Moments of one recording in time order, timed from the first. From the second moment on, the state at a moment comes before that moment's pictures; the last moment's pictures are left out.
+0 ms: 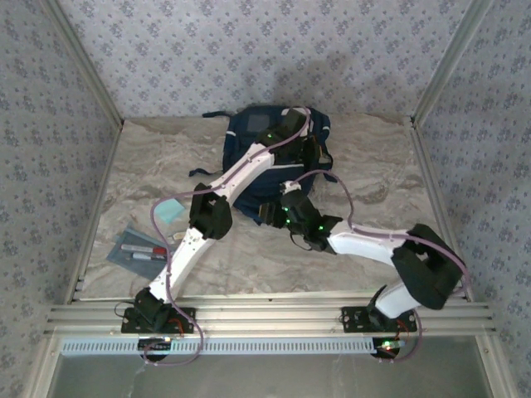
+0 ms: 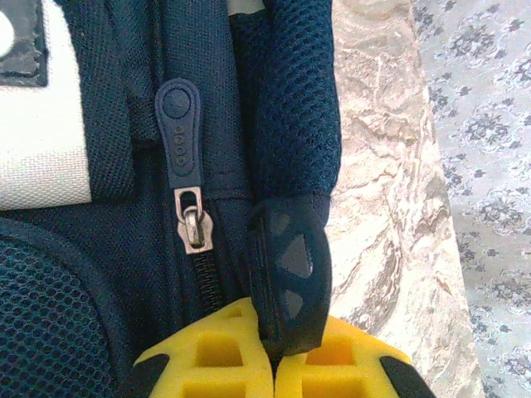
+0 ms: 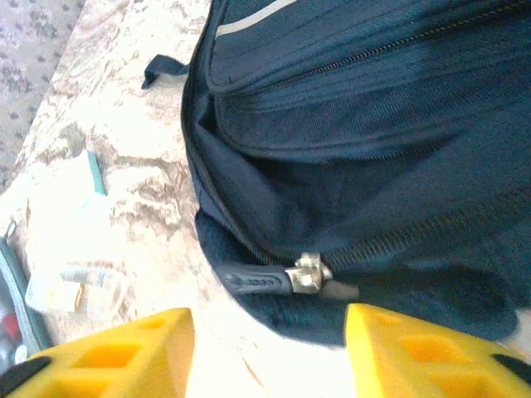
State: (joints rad) left arm -0.71 2.67 2.71 -0.74 0.28 -0.75; right arm 0.82 1.44 0.72 0.14 0.11 0.73
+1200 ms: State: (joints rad) left arm -0.81 1.82 1.57 -0.67 0.06 -0.45; right arm 0.44 1.25 0.58 -0.05 0.04 0.85
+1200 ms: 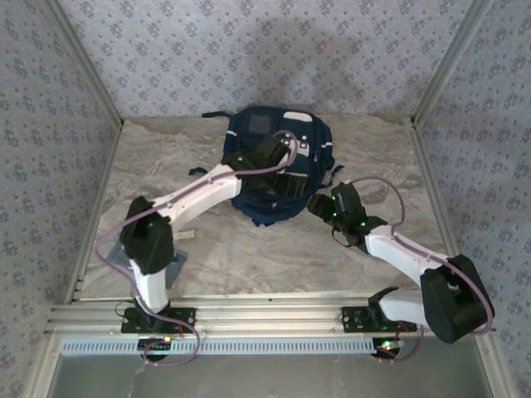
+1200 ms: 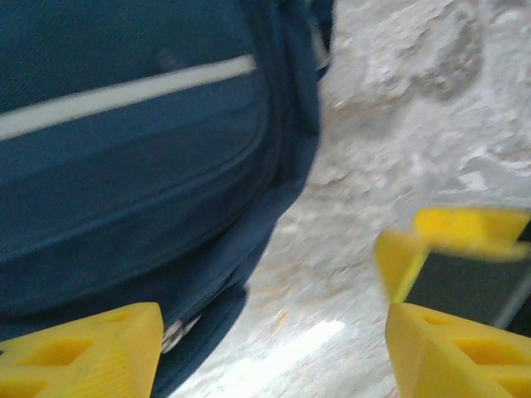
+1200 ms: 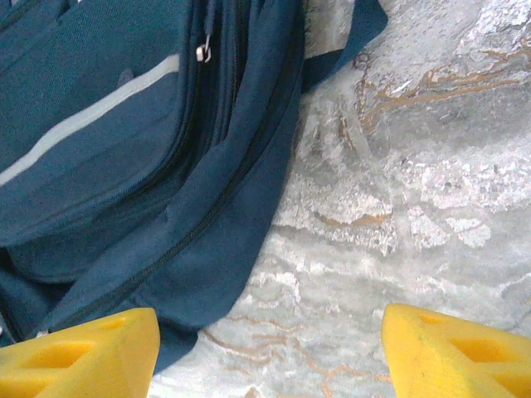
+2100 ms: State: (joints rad) left arm -0.84 1.78 1.14 -0.26 -0.15 -0.61; right arm 0.43 1.64 0.74 0.24 -0.04 1.16
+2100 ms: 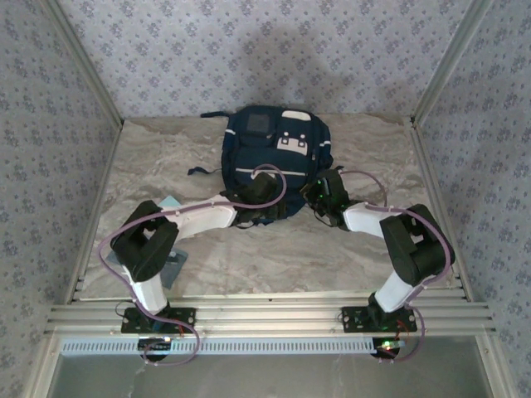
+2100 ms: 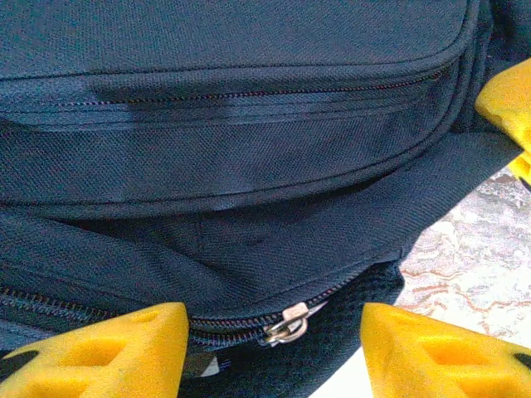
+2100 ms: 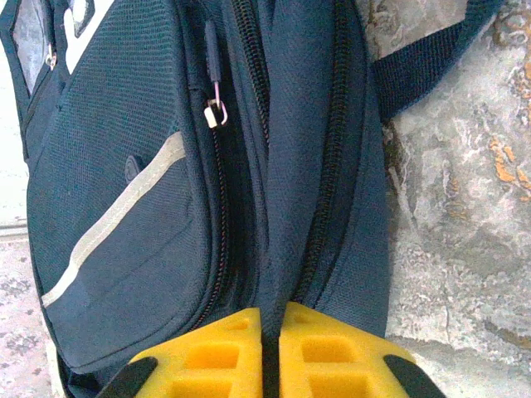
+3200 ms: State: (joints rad) left arm -0.89 1.85 1.16 -0.31 -0.25 -0.69; right arm 0.45 1.65 0.74 0.28 -0.03 1.17
